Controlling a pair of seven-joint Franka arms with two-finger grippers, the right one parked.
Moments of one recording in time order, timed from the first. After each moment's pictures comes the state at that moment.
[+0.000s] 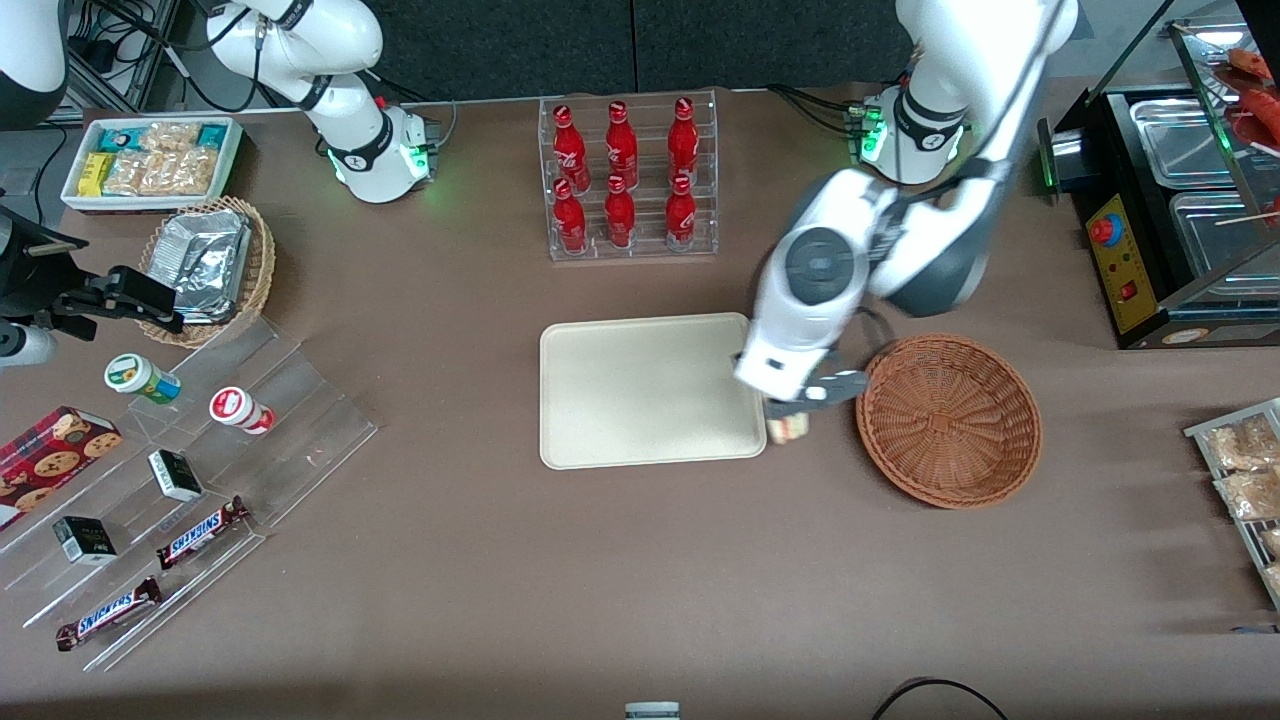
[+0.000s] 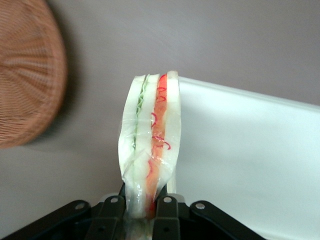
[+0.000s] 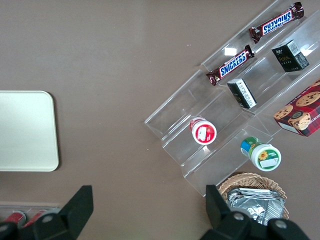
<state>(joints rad) -0.50 0.43 -0.14 -1.64 0.04 1.93 -0.88</state>
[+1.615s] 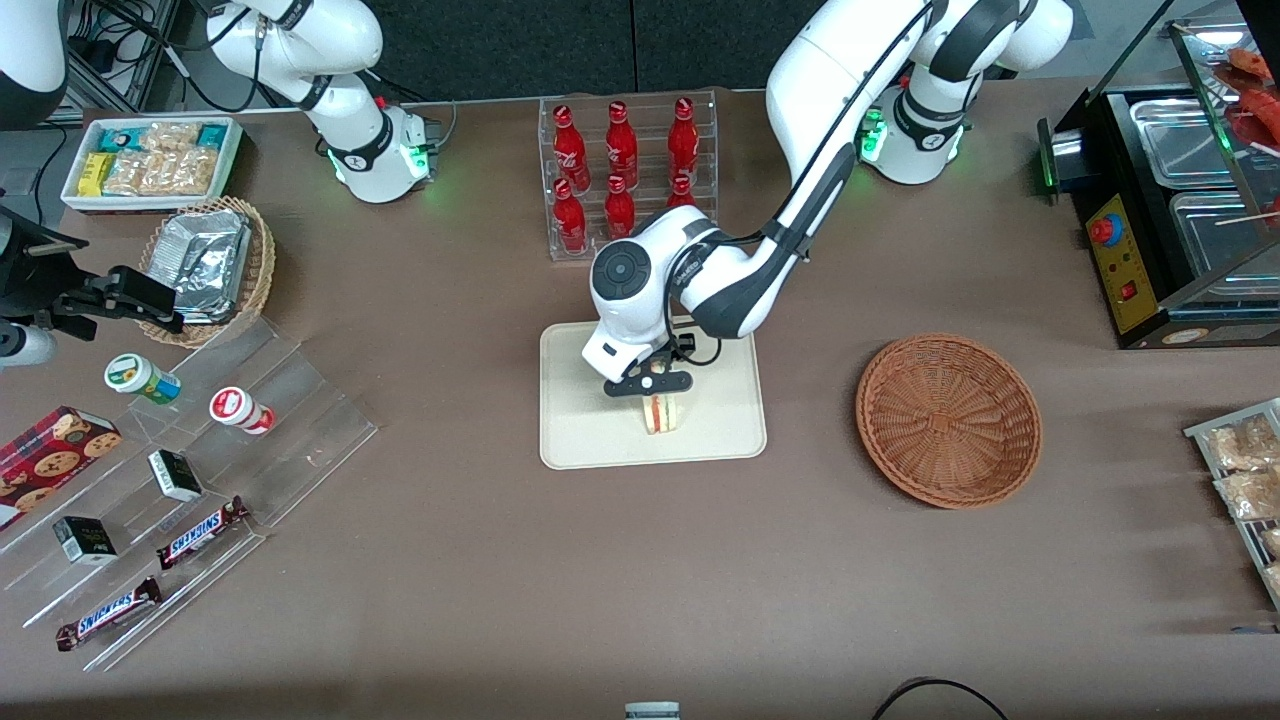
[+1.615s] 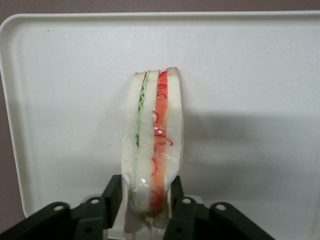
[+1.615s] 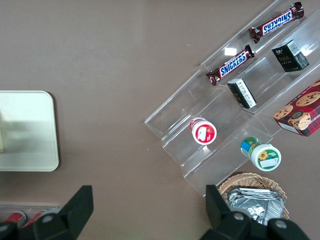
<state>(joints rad) -0.73 0.72 -0.13 -1.46 0.10 2.07 -0.98</state>
